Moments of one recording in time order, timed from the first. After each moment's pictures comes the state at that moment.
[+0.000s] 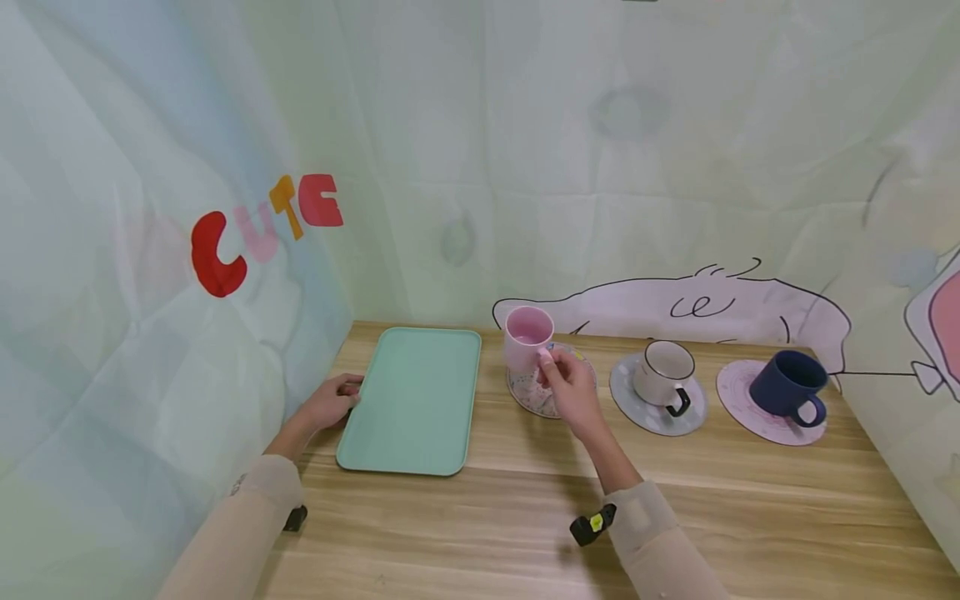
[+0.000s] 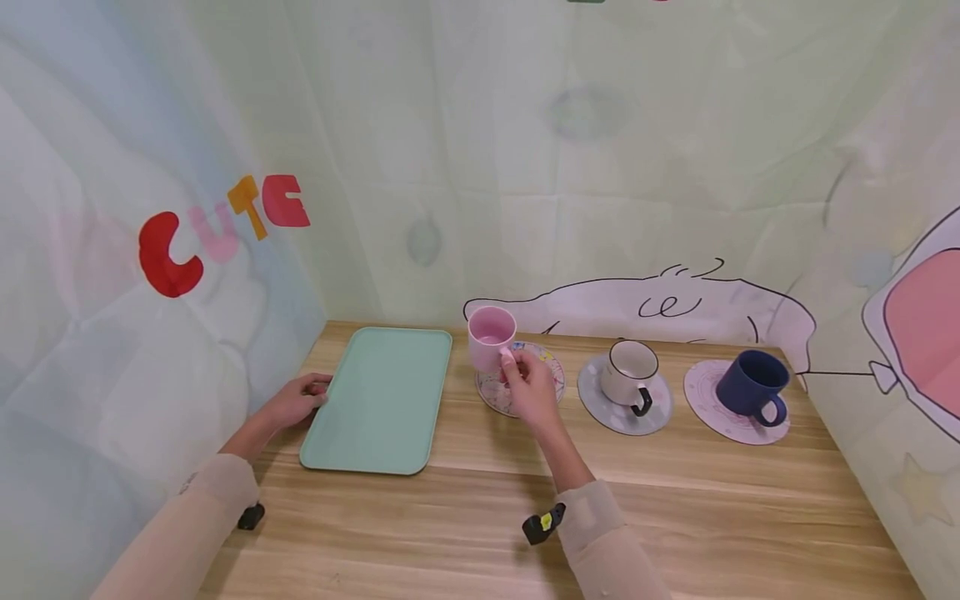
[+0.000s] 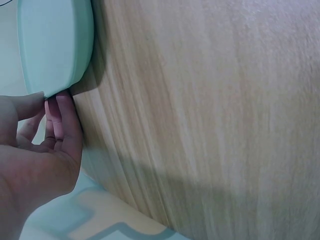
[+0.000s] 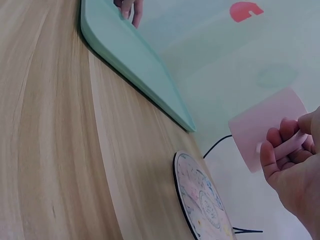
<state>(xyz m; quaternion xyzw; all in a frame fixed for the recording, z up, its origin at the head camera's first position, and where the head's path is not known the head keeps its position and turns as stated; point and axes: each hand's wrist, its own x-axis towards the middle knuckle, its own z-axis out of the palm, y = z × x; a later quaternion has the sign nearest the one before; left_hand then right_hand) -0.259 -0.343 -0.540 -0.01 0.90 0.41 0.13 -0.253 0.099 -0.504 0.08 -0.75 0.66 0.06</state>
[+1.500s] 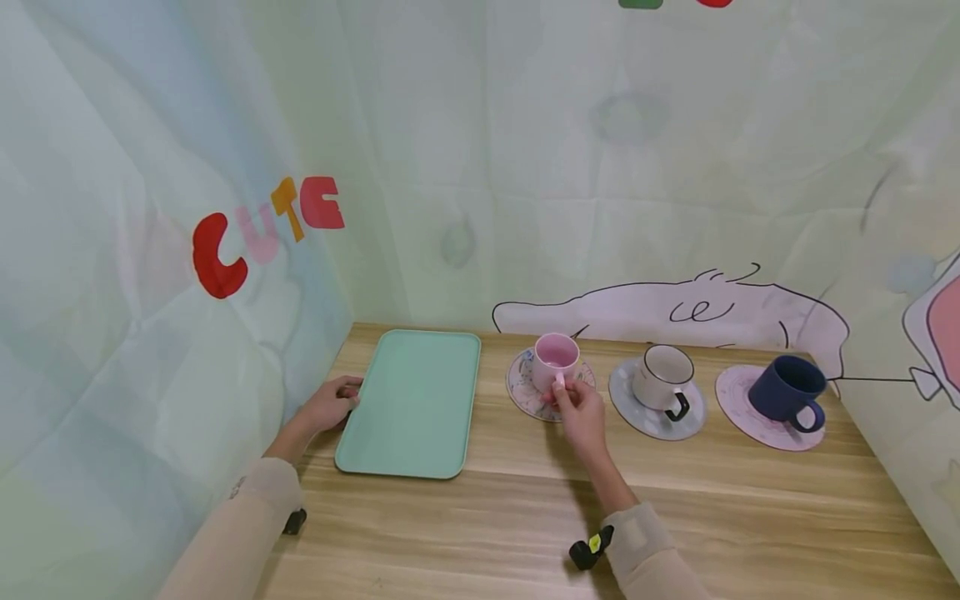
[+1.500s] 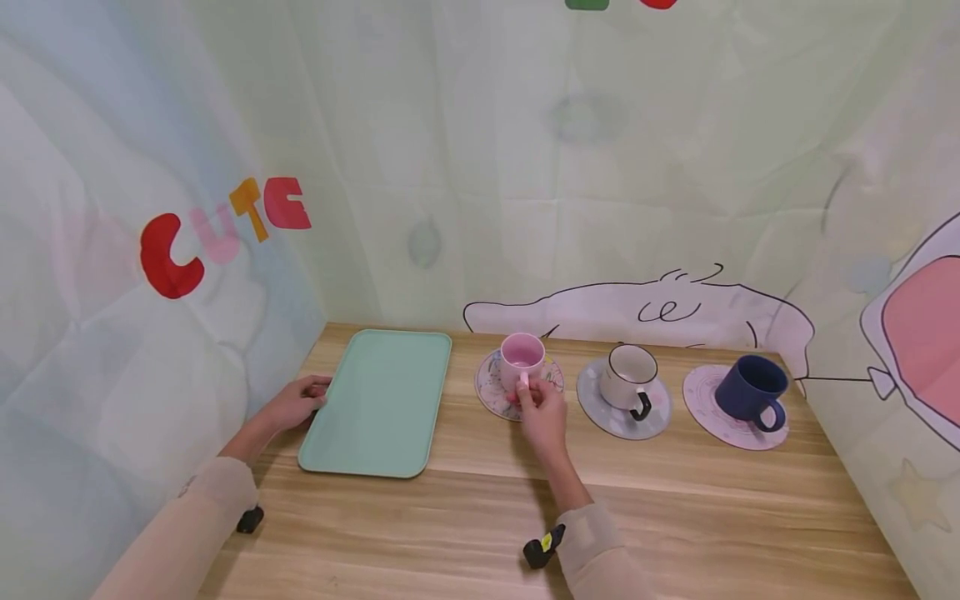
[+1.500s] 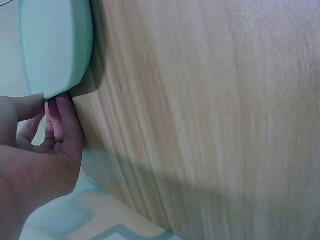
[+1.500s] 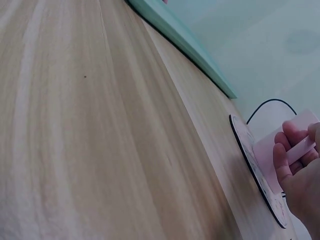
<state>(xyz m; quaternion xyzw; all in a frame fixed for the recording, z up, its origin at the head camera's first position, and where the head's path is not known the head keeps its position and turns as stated) -0.258 -0.341 -0.539 -0.02 0.90 0.41 0.12 -0.248 0.111 -0.555 -0.06 -0.74 0.66 0.06</state>
